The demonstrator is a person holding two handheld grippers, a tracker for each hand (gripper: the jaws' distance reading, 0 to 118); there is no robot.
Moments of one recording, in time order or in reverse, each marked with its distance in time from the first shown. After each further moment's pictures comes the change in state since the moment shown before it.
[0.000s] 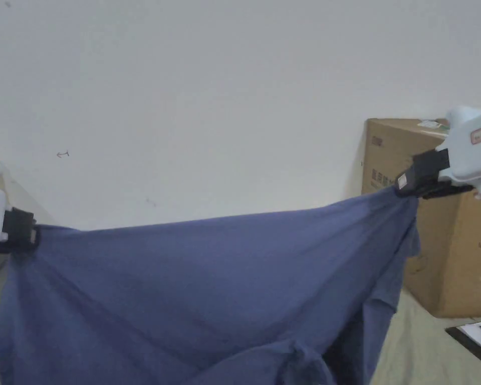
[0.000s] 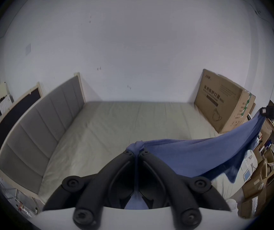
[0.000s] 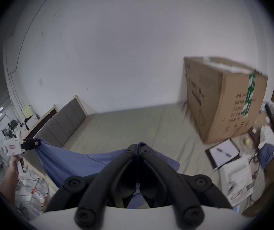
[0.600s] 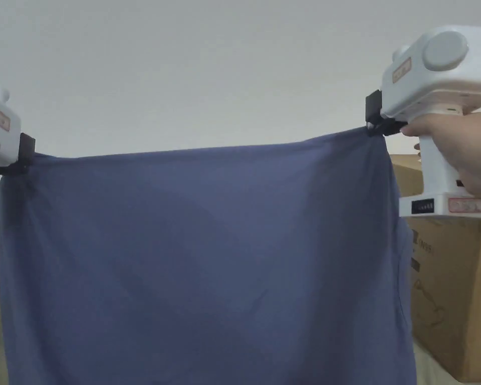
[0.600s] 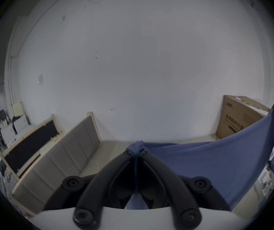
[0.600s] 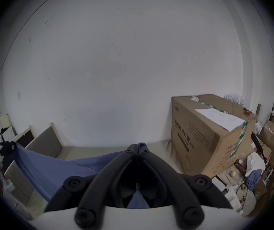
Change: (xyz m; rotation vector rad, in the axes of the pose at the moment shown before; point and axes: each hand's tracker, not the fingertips) left arm 0.027 0.181 -0.098 0.254 0.222 -0.064; right arm -0.032 0.168 -0.117 0.218 -0.228 0.014
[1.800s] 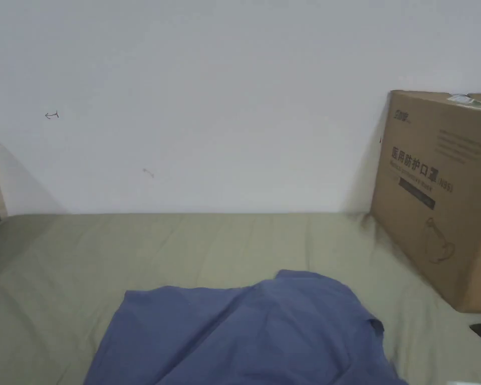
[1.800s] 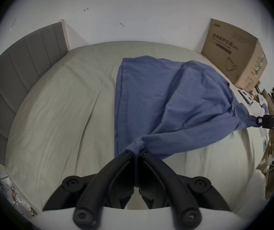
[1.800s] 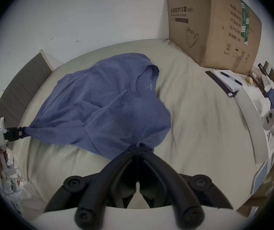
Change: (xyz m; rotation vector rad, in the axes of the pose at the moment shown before) left arm 0.007 -0.471 0.039 -0.610 -0.276 0.035; right arm 0.087 -0.496 0.064 -0.606 0.035 -0.003
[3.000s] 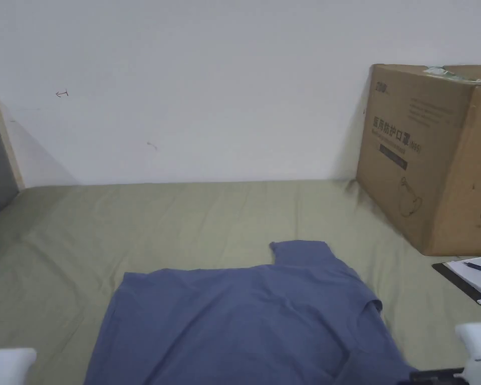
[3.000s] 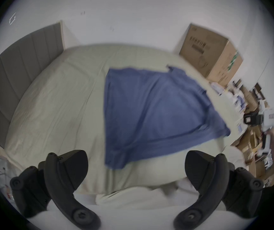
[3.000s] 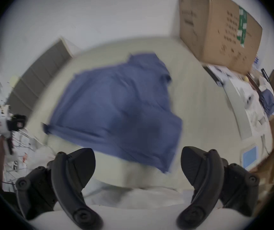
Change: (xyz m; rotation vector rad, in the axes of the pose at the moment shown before) left arm 0.013 -0.077 0.160 0.051 -0.174 0.001; right arm -0.021 -0.061 0.149 0.009 0.147 0.096
